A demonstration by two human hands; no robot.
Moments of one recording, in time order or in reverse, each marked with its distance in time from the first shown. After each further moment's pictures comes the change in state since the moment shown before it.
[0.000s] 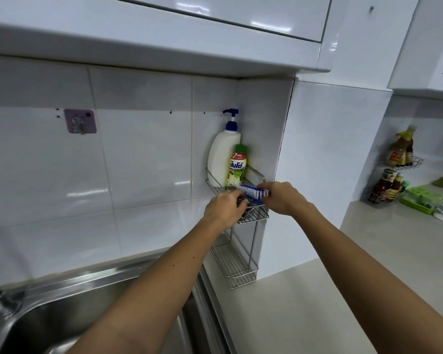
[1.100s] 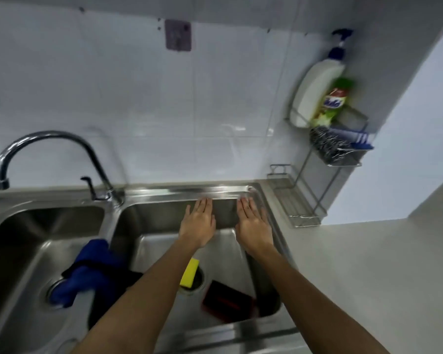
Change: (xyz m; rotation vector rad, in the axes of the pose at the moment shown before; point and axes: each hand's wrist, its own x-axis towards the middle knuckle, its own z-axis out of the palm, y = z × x) left_hand -0.222 -0.203 0.016 0.293 -0.272 -0.417; right_hand -0.126 -0.151 0.258 -0.076 -0.119 -0.366
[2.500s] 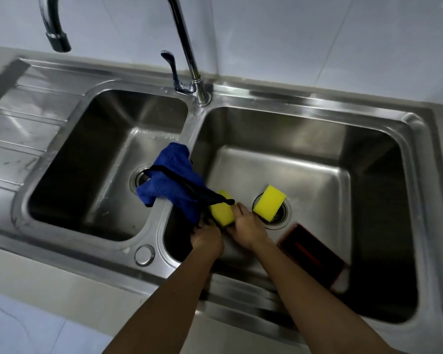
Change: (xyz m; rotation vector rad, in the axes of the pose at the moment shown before) left_hand -0.117 -0.146 0.166 -0.033 -0.718 -0.781; right_hand -0.022 -0.154 0.247 0.357 -0.691 -0.242
